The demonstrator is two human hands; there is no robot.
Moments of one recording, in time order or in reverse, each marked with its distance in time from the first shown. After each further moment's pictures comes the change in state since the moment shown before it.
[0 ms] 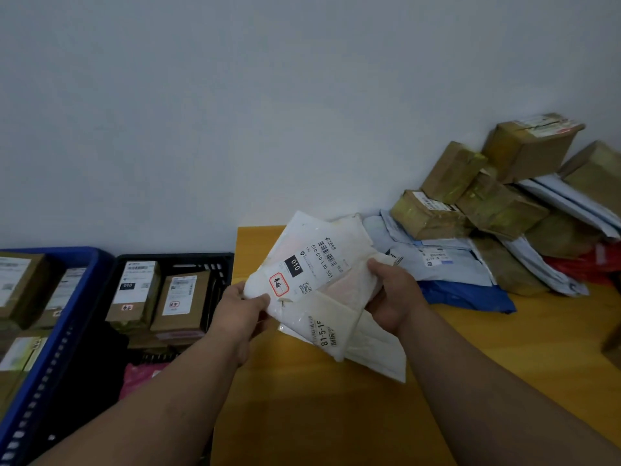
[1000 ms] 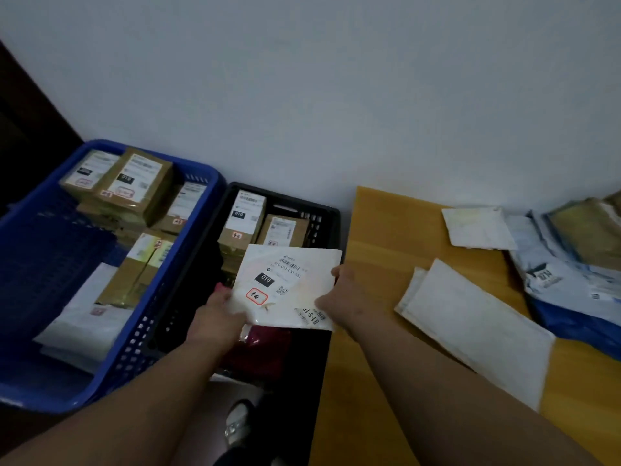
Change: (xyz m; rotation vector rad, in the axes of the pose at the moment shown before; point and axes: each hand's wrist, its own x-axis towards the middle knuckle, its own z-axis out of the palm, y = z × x) left_hand 0.042 -0.087 -0.240 0.539 0.293 -0.128; right_hand -0.001 0.198 0.192 -1.328 -0.320 -0.053
